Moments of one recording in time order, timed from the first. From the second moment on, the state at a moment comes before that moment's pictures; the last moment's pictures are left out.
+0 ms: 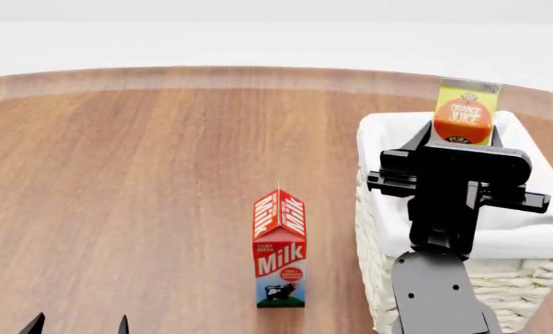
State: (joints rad) left arm -0.06 -0.31 0.39 -0.03 -0.31 0.08 -0.37; right arm 0.91 0.21 -0.39 0.94 0.18 -0.26 0.45
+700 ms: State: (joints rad) left arm -0.07 -0.32 0.40 -0.03 -0.32 0.09 -0.37; right arm 1.02 0.15 -0.40 1.31 0.12 -0.45 0.45
